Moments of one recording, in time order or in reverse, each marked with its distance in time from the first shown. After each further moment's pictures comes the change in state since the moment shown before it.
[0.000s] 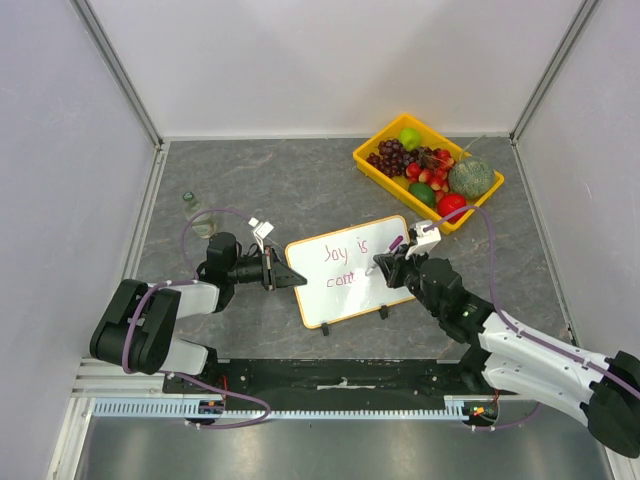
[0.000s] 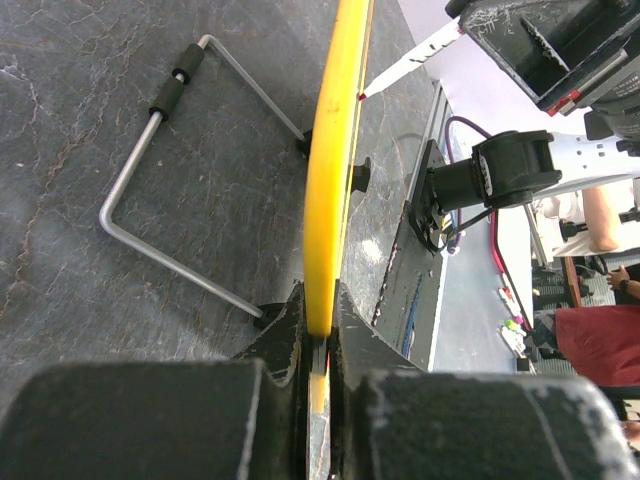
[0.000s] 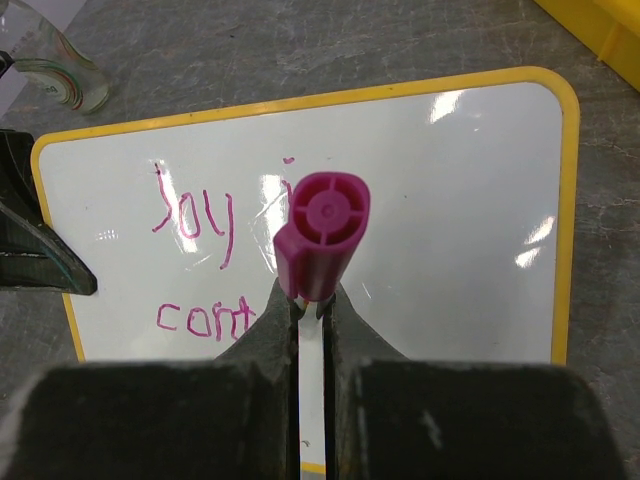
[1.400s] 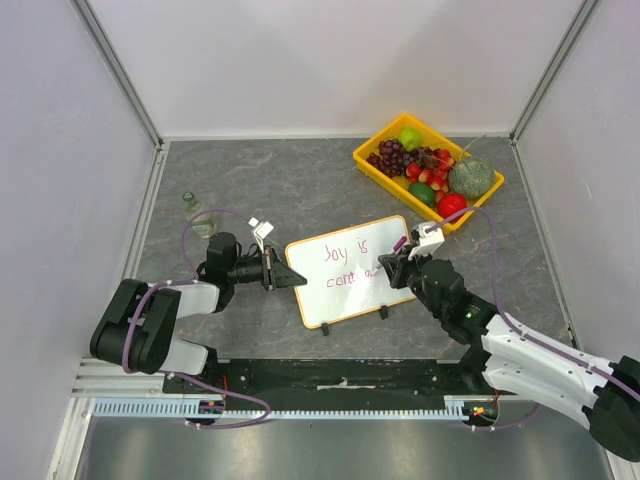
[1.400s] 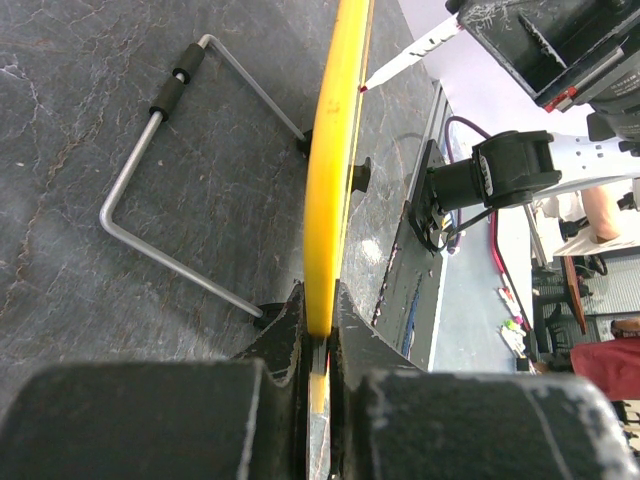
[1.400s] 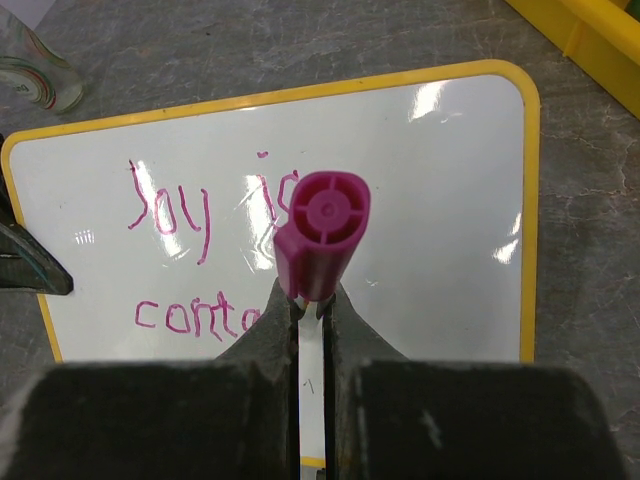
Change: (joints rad) left arm 0.000 0.001 0.000 0.000 0.000 0.000; right arm -0.002 -0.032 -0.001 -0.048 0.037 -0.011
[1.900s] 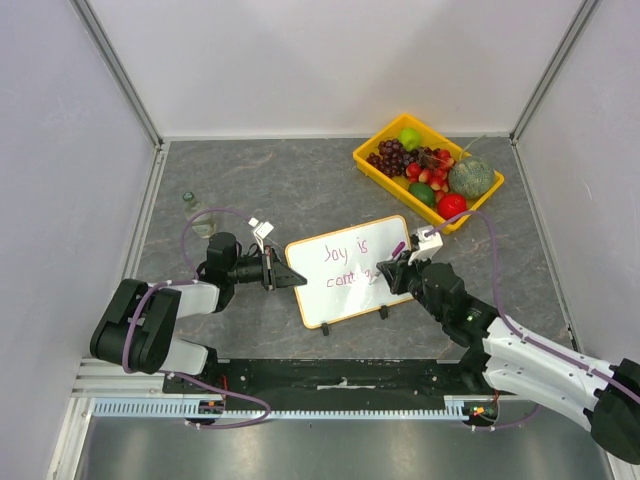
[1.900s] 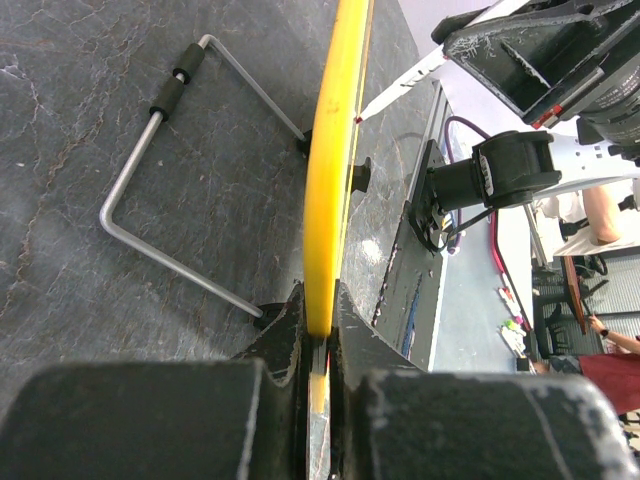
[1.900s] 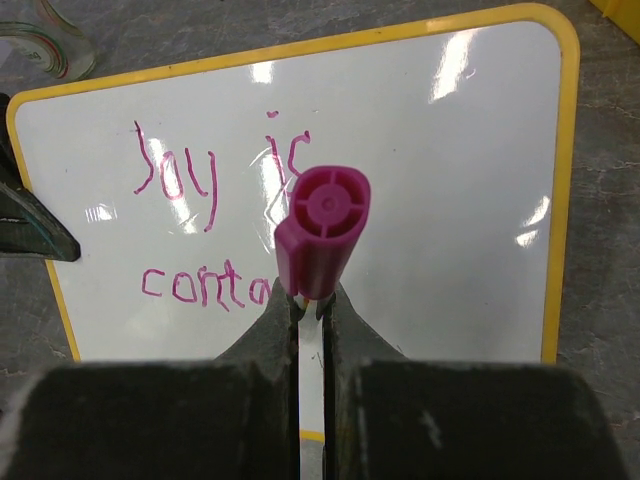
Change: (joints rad) left arm 0.000 0.002 0.000 0.002 0.000 0.000; right arm 0.000 -0.029 -0.036 -0.021 -0.052 0.022
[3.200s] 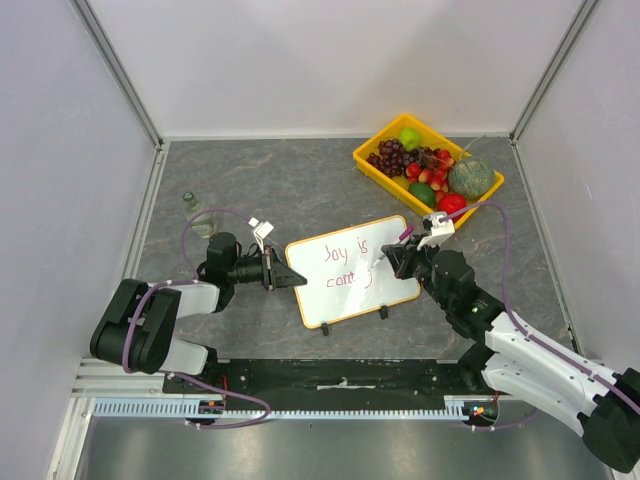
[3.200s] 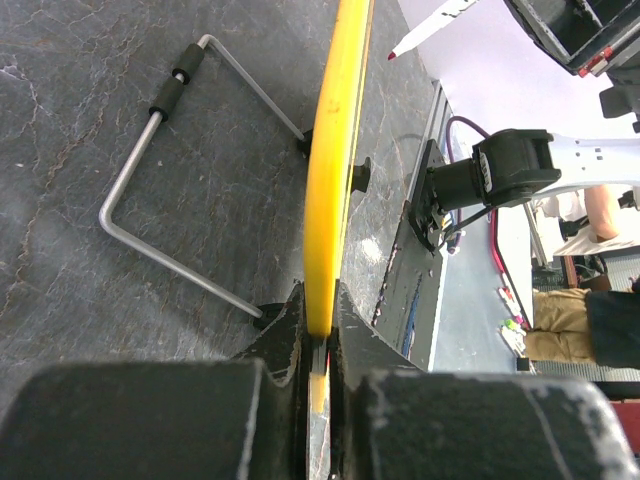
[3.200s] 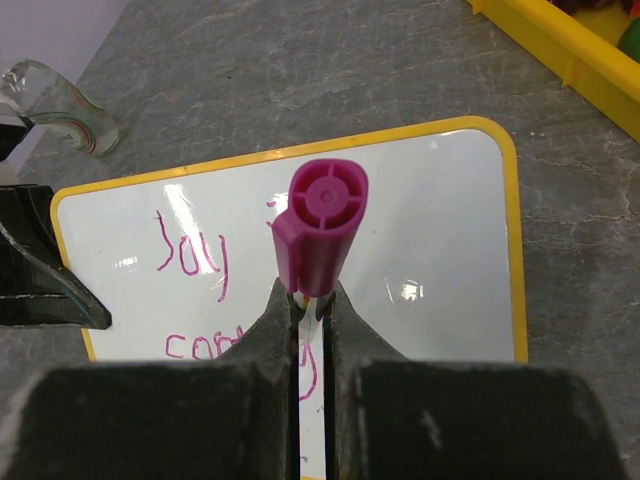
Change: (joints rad) left arm 0.000 0.000 0.000 0.001 0.000 0.000; right arm -0.101 0.002 0.071 0.017 -0.061 0.023
